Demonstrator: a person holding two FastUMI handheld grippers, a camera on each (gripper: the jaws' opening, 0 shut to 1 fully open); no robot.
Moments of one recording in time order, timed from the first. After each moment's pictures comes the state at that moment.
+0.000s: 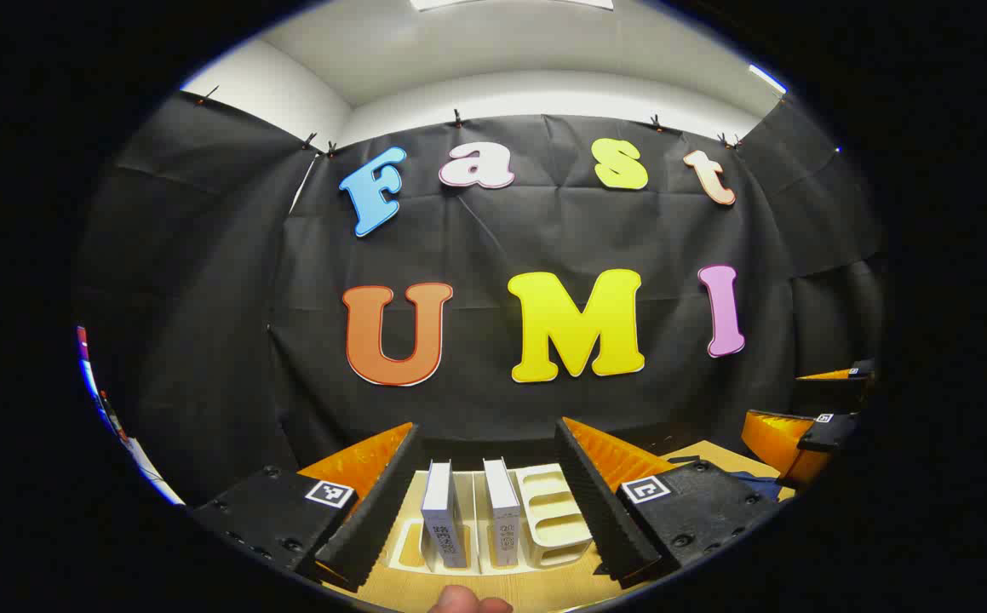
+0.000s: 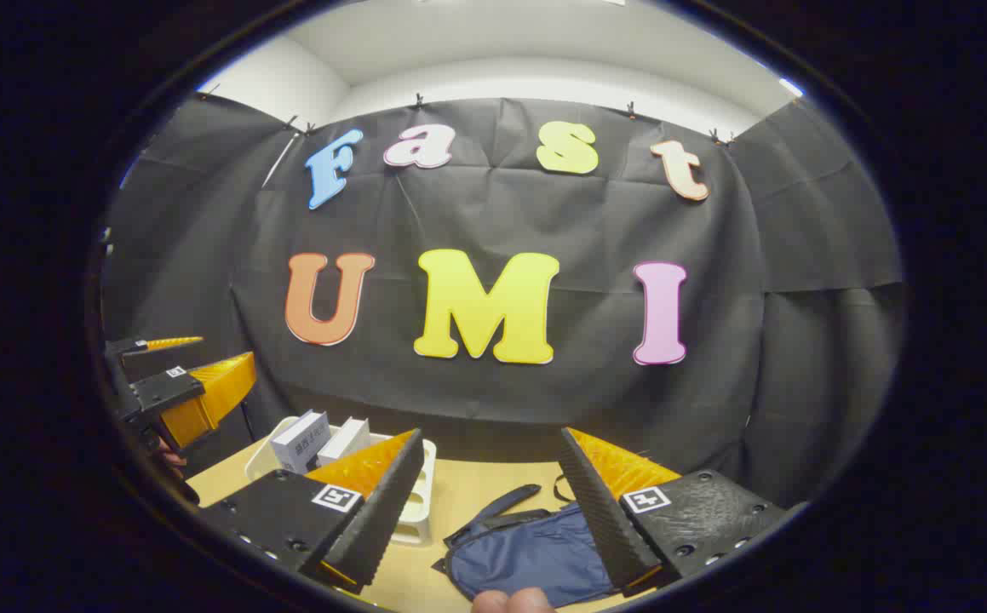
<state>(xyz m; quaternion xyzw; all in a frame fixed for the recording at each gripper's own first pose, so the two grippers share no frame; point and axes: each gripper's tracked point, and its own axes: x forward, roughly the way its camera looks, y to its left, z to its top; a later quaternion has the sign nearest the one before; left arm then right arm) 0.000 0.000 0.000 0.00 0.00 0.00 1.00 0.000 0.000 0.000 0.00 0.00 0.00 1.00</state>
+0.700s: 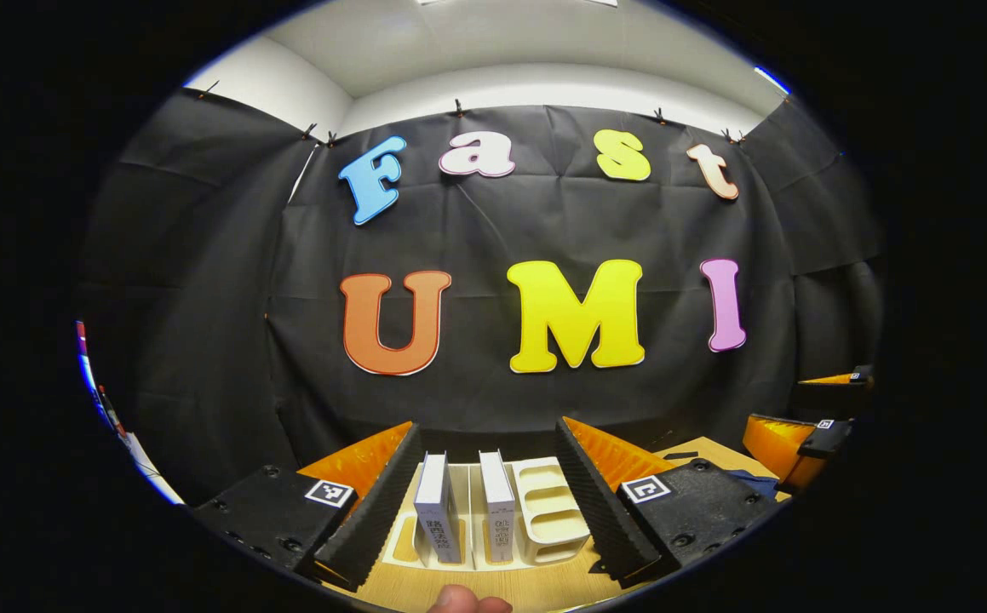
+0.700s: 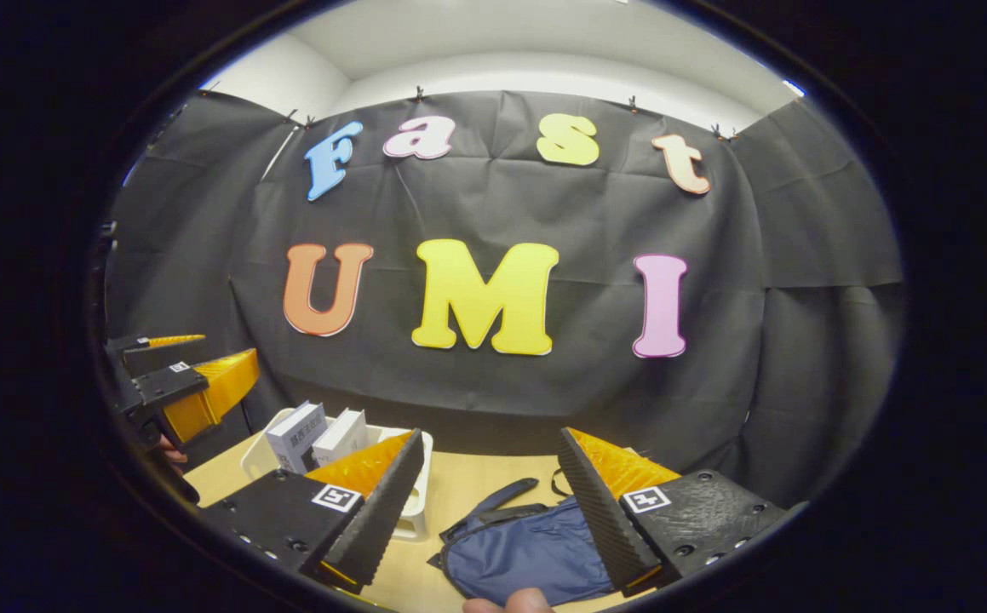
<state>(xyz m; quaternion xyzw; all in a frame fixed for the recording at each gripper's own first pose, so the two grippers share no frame) 0.003 -0.004 -0.010 -0.01 0.02 0.00 1.00 0.002 -0.007 -0.010 0.00 0.01 0.00 1.00</state>
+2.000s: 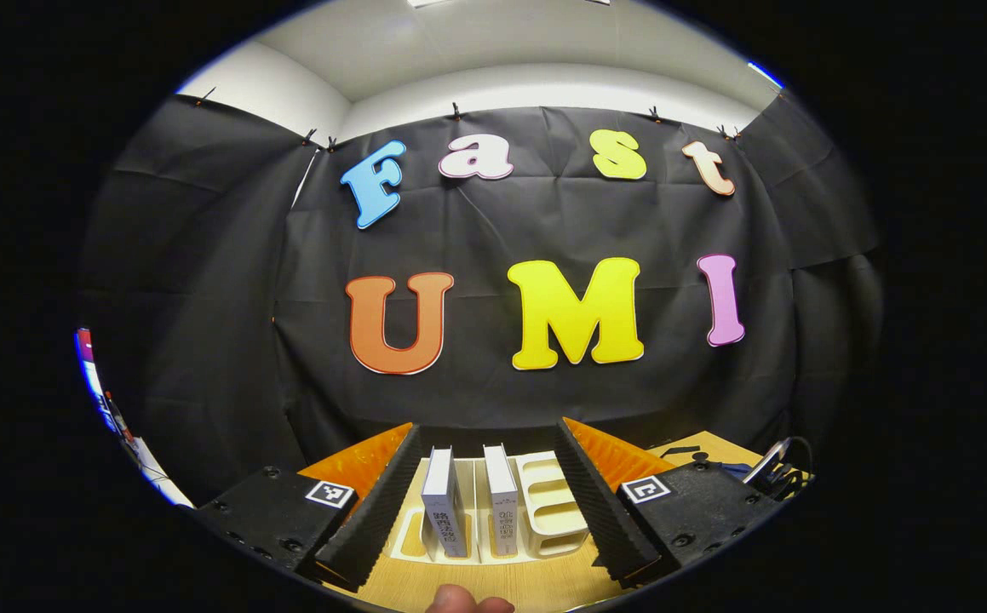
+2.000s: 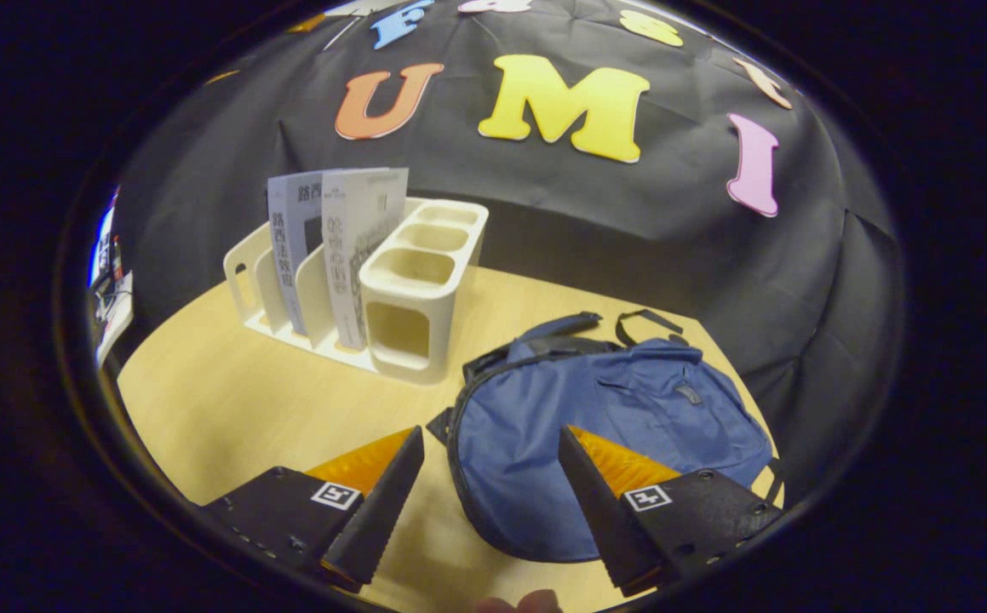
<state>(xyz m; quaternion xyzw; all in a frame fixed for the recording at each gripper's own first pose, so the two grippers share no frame) -0.005 -0.002 -0.010 0.00 0.01 0.01 1.00 0.028 0.018 -0.312 -0.09 0.28 0.07 0.95</state>
